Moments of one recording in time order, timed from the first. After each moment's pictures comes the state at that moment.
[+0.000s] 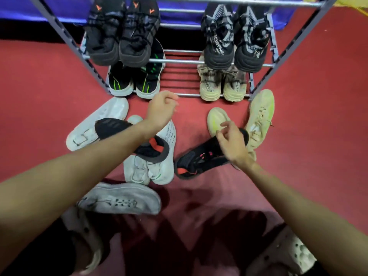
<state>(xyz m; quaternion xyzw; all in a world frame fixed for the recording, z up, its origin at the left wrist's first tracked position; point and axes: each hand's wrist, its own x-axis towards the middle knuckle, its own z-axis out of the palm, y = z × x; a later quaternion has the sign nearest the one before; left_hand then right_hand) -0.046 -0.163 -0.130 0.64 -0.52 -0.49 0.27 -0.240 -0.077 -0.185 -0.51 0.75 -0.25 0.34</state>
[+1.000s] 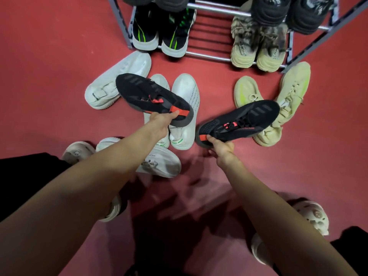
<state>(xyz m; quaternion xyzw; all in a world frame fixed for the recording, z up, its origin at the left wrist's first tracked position) 0.028 -0.079 -0.211 0.74 -0.13 -0.61 0.27 -0.133 -0.010 -0.251 -0.05 0.79 -0.30 0.54</state>
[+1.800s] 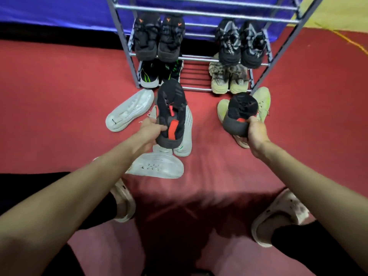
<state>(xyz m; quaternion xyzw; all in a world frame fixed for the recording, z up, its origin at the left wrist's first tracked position) 0.072 -0.013 -0.085 0.67 -0.31 -0.61 0.30 -0.188 0.023 -0.071 -0.22 0.75 -0.43 0.45</state>
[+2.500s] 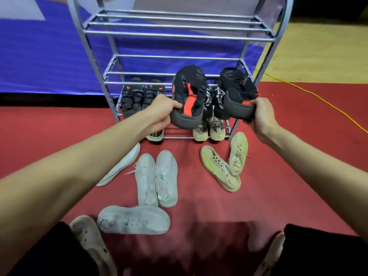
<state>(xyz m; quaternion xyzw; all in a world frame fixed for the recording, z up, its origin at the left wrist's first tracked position) -0.027 -0.096 0.094 0.50 -0.41 -0.67 0.37 -0.261 -0.072 0.056 -0.28 0.65 -0.59 0.38</state>
